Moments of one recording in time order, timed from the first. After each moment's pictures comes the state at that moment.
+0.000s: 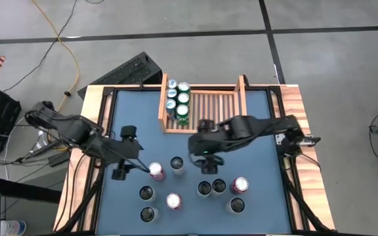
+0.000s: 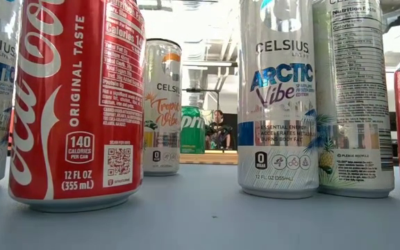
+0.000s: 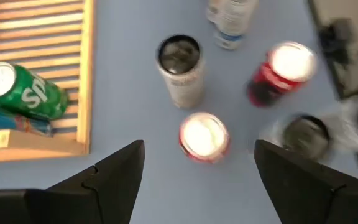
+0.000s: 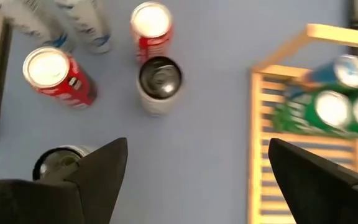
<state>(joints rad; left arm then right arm) -0.45 1.18 1.38 -1.08 -0.26 -0.25 0.26 1.96 2.33 -1.42 0.24 0.15</state>
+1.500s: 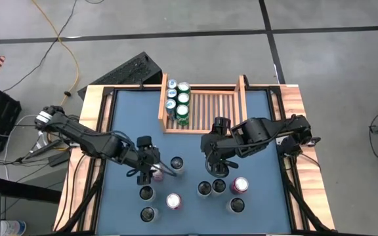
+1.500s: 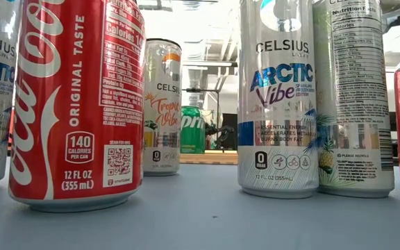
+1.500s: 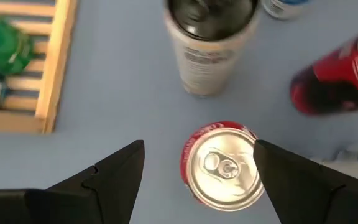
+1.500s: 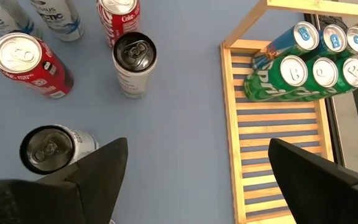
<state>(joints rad) -0.39 1.34 1.11 -0.80 -0.26 -0.40 0.34 1.90 2.33 -1.57 0.39 0.31</state>
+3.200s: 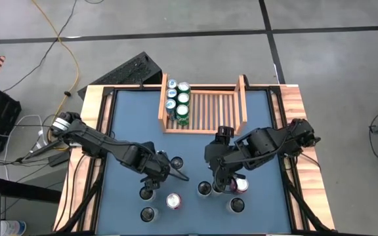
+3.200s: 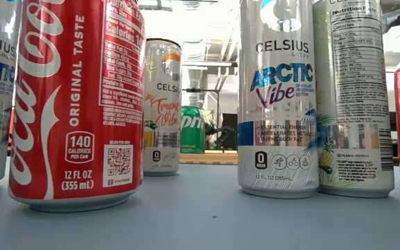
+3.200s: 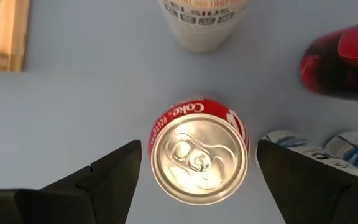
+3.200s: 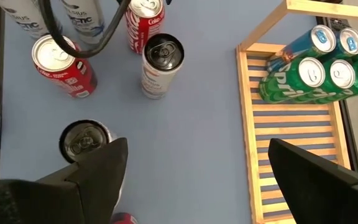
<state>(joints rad) -0.39 1.60 1.35 -1.06 -0.16 -0.59 0.43 1.90 2.33 -1.57 0.42 0.39</state>
